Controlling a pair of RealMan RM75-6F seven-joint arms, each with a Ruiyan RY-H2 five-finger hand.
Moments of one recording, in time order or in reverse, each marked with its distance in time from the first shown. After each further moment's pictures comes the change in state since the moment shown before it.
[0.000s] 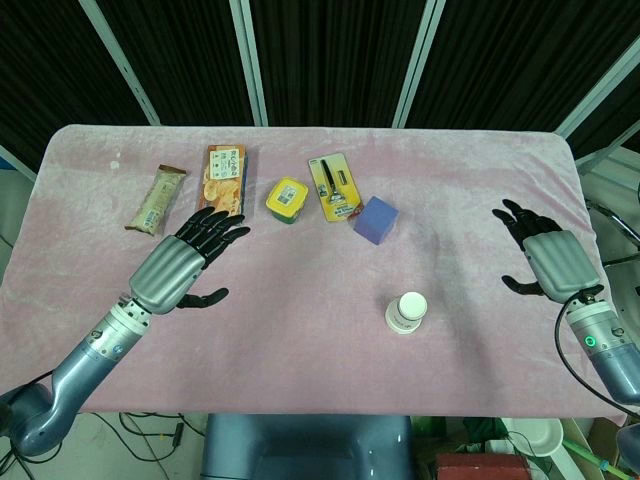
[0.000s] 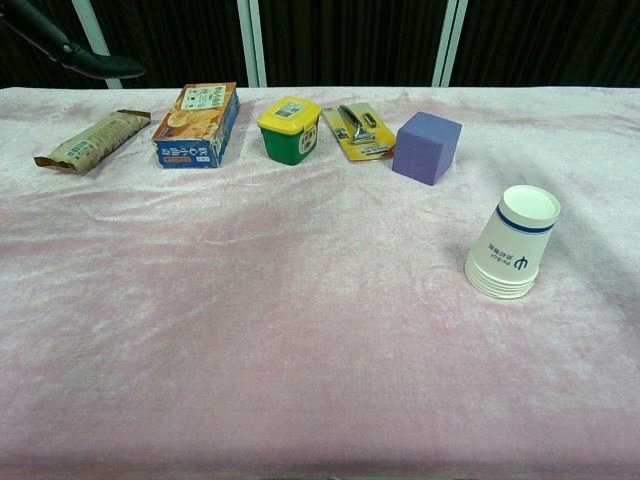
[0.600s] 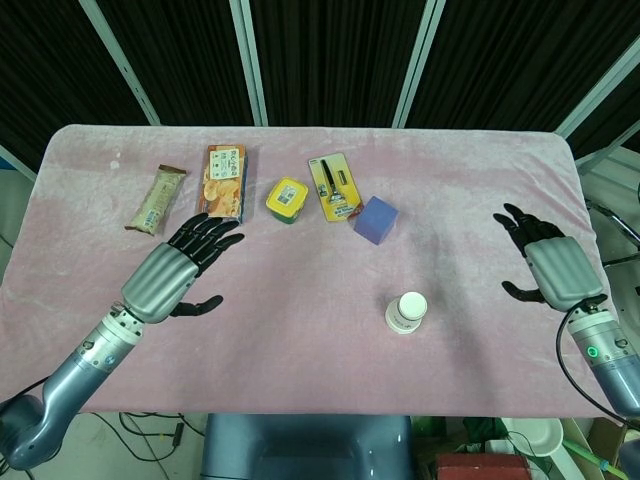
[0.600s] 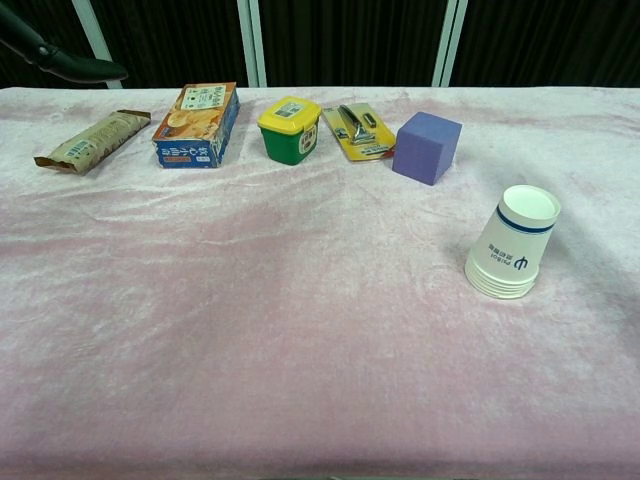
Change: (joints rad) left arm 0.025 0.043 0.043 -0.049 0.009 0.059 0.021; right arm -0.013 0.035 -0.016 -0.077 0.021 0.050 -0.030
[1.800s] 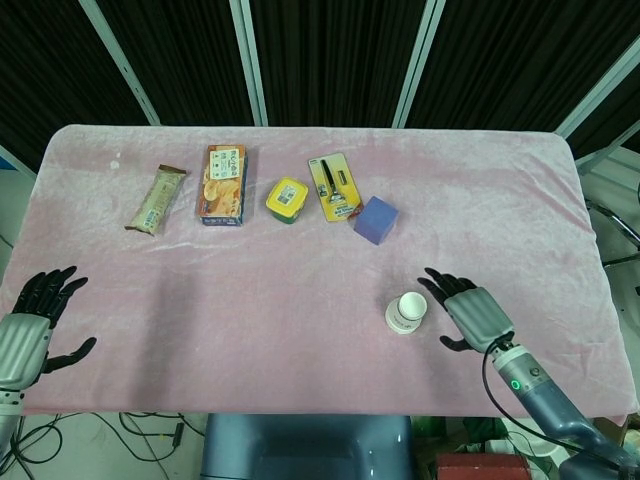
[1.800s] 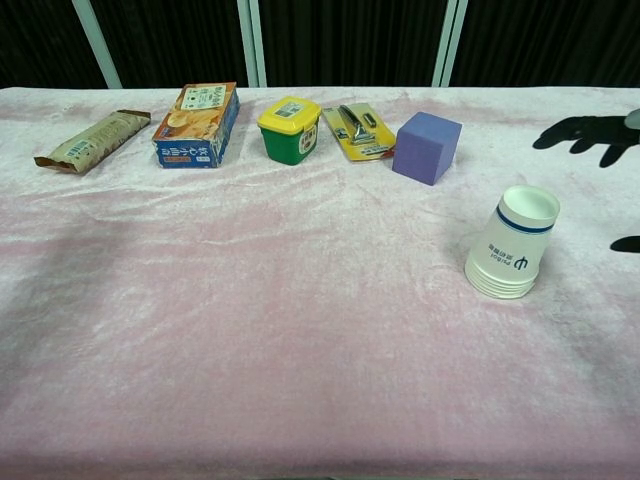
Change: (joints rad) left arm 0.430 -0.024 0.209 0.275 0.007 0.388 -0.170; right arm 0.056 -0.240 -0.099 -0.059 0.017 -0.128 -0.246
